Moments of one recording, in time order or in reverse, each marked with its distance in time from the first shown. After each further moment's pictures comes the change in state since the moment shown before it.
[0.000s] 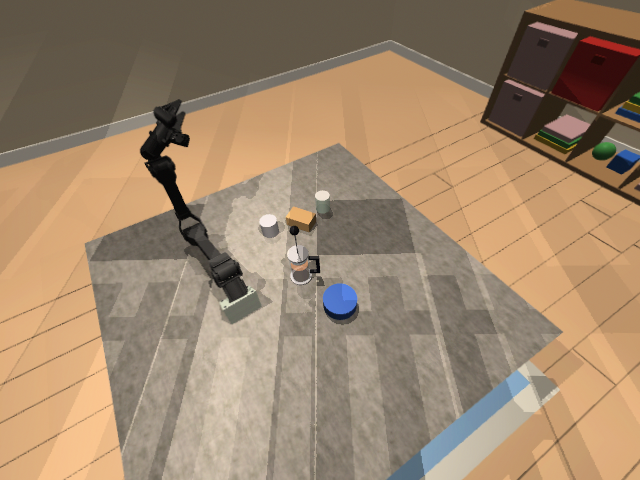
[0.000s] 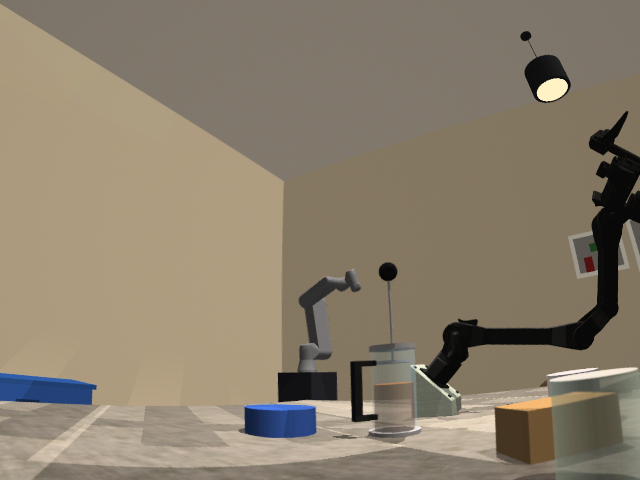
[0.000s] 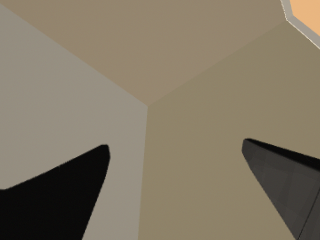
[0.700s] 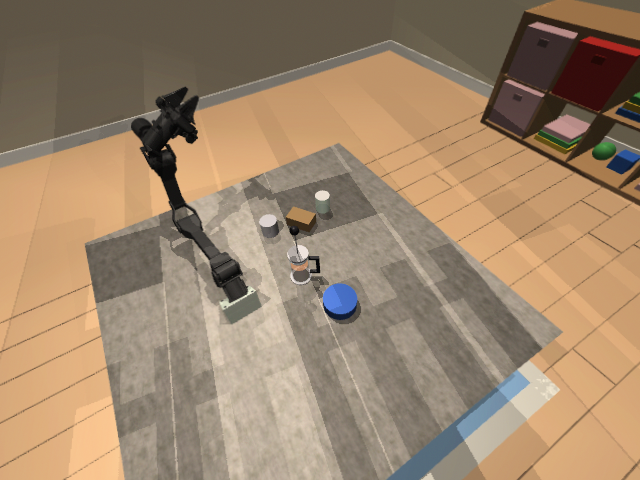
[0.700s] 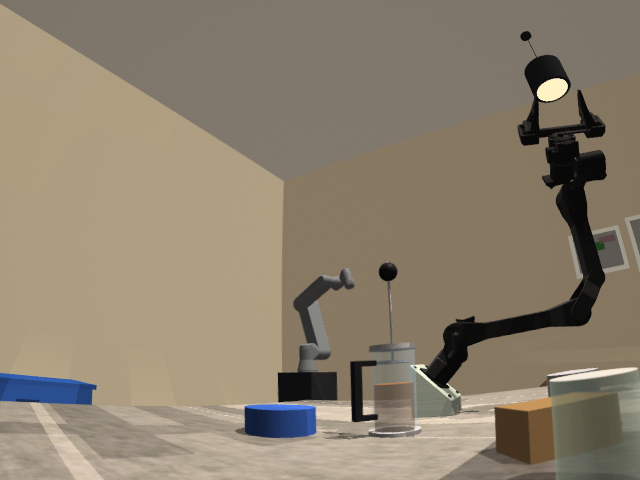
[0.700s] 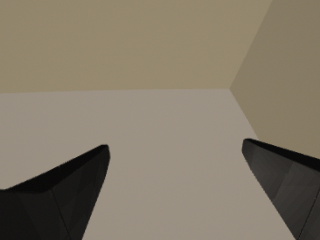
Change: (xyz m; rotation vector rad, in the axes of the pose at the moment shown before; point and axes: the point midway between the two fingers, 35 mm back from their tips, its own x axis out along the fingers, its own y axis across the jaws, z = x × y) arm 0.002 0.164 0.051 0.689 -0.023 0.294
